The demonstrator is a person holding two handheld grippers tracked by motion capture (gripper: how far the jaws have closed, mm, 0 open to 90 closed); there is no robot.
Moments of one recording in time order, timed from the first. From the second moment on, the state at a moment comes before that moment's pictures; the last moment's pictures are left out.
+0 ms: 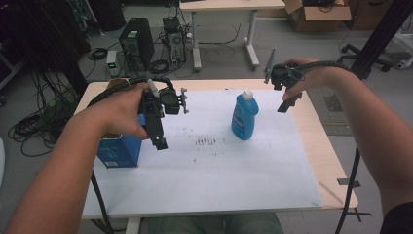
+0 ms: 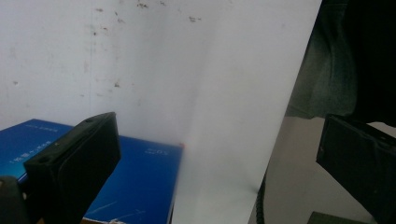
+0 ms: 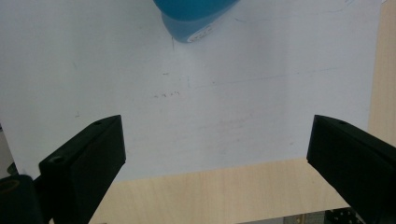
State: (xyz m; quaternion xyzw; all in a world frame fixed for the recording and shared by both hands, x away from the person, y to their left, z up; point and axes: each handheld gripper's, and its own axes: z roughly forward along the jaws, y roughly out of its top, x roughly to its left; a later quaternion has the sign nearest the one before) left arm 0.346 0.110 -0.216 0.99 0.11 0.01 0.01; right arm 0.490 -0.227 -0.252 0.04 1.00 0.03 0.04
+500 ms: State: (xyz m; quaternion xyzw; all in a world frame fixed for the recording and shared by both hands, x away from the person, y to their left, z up) left arm 0.345 0.105 -0.222 0.99 0.10 0.00 0.00; right arm 0.487 -0.232 -0.258 0.05 1.00 0.03 0.04
